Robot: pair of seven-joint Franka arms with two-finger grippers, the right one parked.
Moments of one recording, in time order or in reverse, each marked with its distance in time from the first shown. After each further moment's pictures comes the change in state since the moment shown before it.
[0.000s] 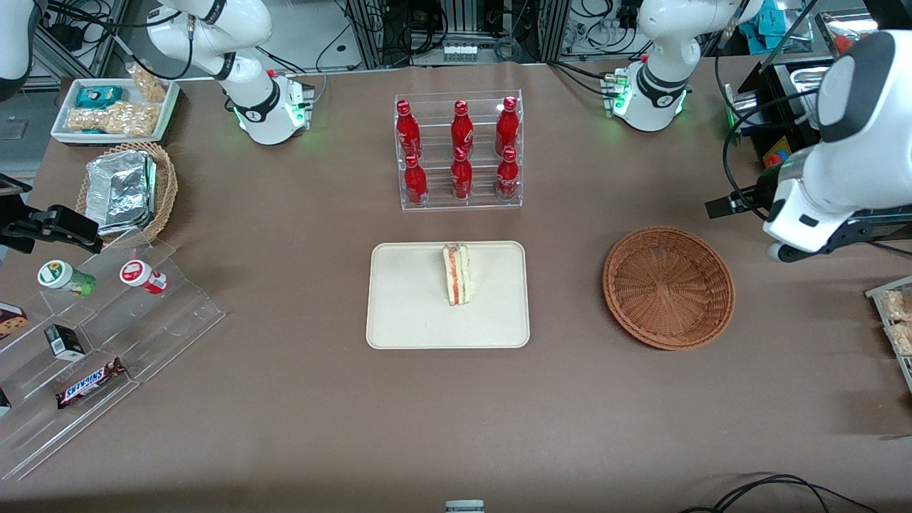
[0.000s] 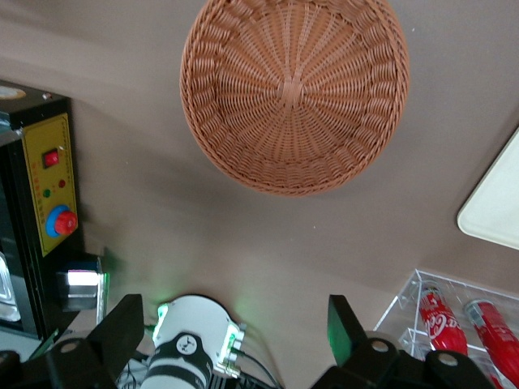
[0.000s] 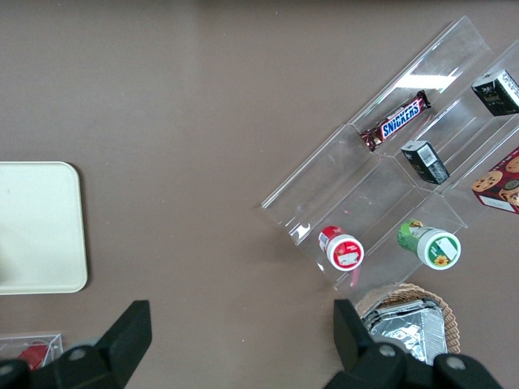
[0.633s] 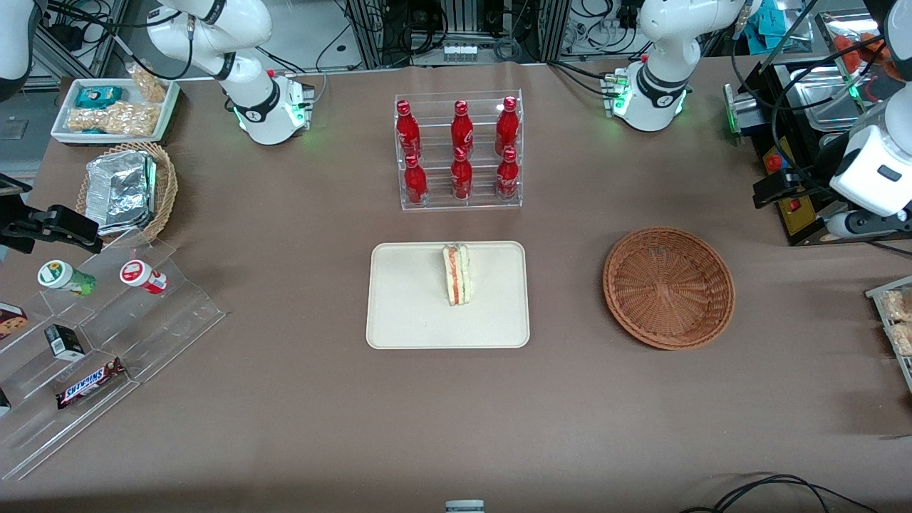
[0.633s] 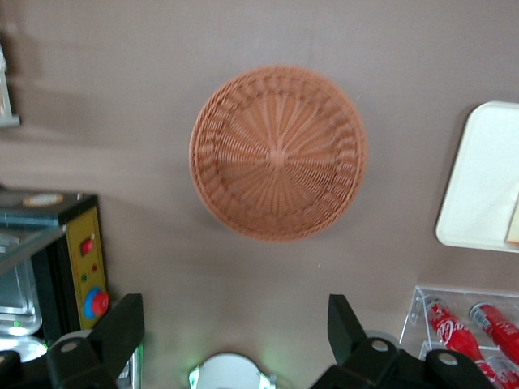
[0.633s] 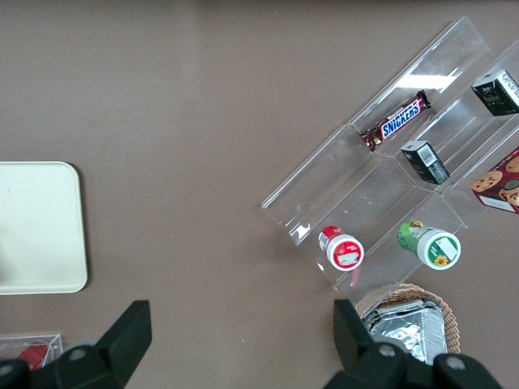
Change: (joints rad) arm 0.048 -0.041 0.002 0.130 0.004 0.052 0.243
